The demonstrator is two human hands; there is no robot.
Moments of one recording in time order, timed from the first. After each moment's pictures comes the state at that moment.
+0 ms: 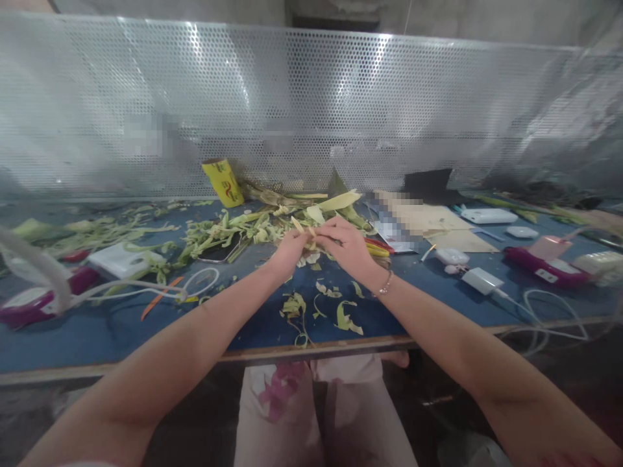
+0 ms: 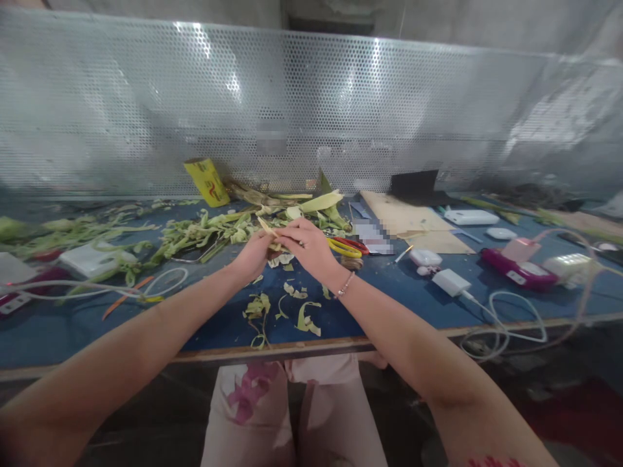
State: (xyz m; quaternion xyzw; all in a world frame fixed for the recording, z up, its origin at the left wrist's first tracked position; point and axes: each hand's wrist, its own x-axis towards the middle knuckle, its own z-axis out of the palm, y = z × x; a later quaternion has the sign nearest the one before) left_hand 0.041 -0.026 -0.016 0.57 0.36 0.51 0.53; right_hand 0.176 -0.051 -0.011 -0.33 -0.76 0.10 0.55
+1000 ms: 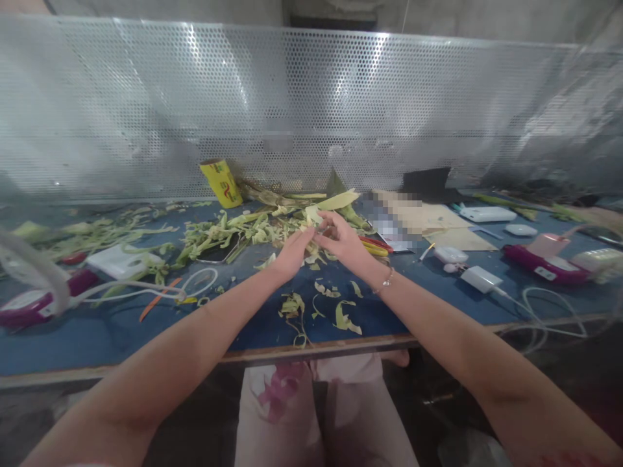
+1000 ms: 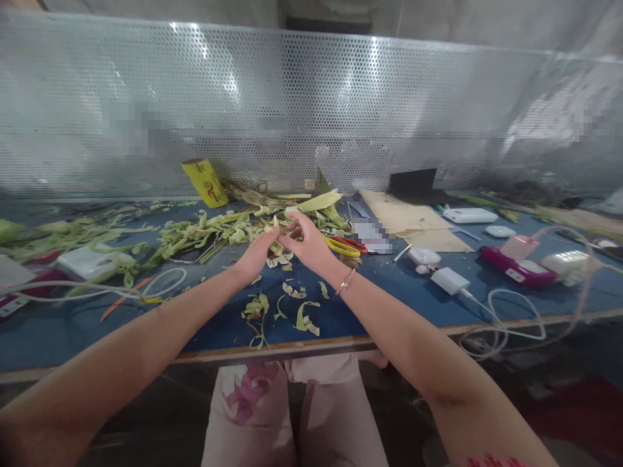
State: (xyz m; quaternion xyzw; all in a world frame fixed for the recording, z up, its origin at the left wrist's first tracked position) left_hand 0.044 -0.035 -0.011 0.57 0.39 0.50 0.53; right_hand 0.176 -0.039 -0.018 -0.36 -0.70 0.29 0.55
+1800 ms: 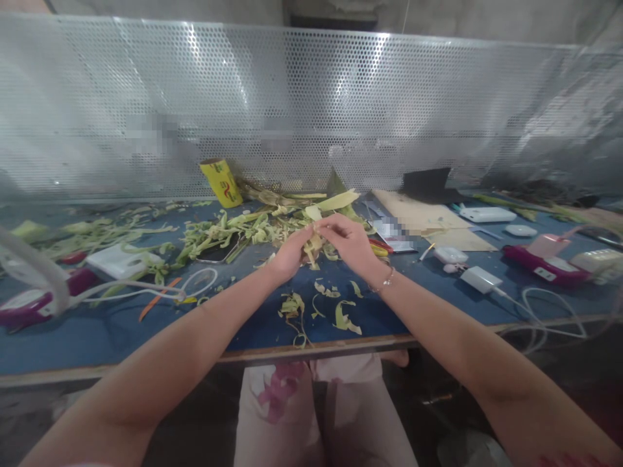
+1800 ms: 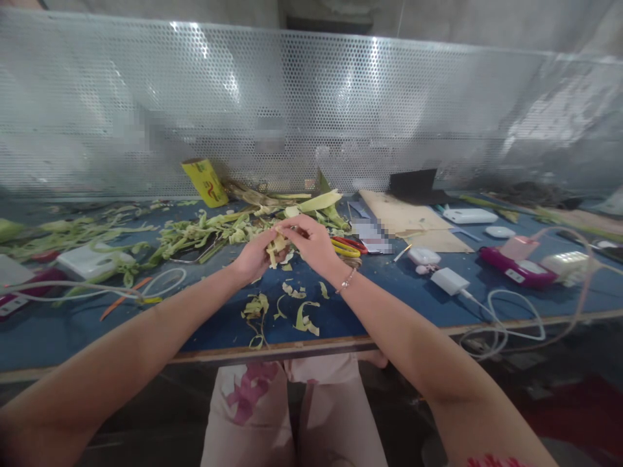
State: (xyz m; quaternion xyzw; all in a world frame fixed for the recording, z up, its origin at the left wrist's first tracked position) left_hand 0.043 -0.031 -0.015 0.55 0.29 0.47 0.62; right_hand 0.177 -0.050 -0.007 -0.34 -0.69 0.23 0.60
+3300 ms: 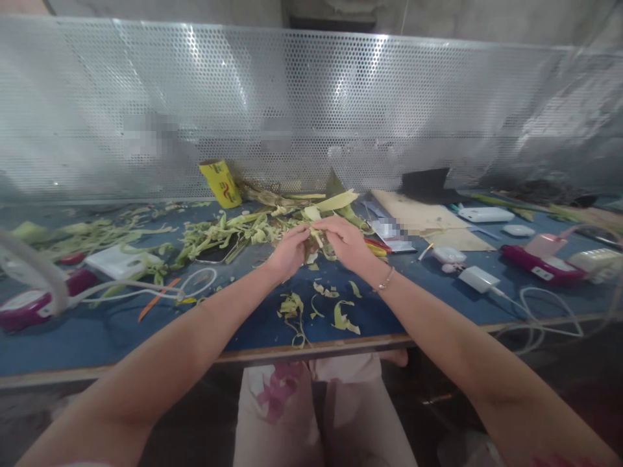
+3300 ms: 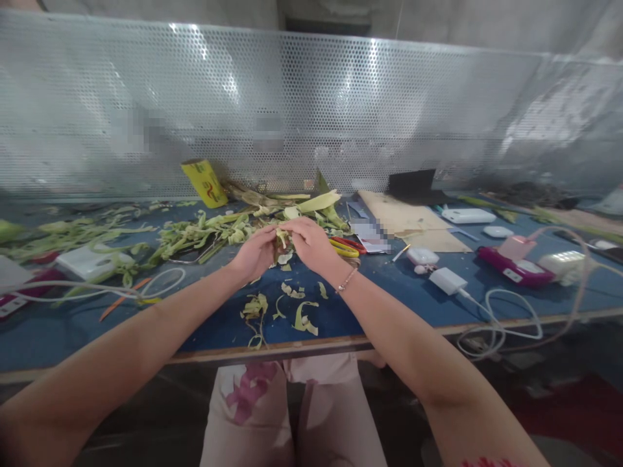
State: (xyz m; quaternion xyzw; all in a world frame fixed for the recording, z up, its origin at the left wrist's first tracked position) left_hand 0.043 -0.026 -0.015 0.48 0.23 0.53 0.66; right_hand 0.189 -0.036 -0.015 -0.33 -0.78 0.04 0.53
